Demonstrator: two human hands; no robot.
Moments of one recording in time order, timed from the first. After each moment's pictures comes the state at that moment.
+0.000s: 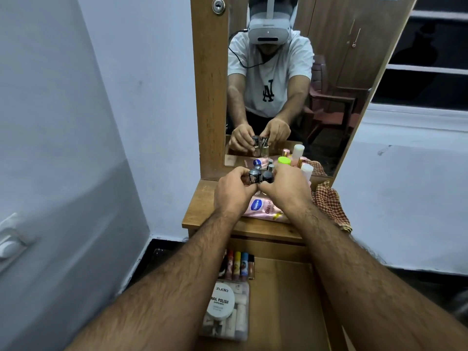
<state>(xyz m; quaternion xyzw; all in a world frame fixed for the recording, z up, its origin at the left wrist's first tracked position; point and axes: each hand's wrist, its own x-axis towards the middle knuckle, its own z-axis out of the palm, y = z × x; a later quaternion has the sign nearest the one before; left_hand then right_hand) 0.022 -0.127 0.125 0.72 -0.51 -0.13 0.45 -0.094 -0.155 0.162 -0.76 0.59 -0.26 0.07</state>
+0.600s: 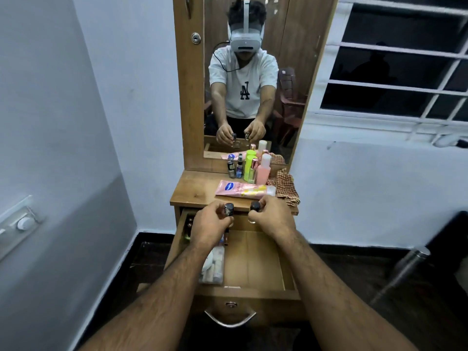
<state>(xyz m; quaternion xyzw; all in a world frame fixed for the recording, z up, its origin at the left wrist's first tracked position) -0.022 0.006 0.087 0.73 -0.51 -0.21 0.41 -0.178 -0.035 0.135 -0.74 0.61 -0.22 0.19</state>
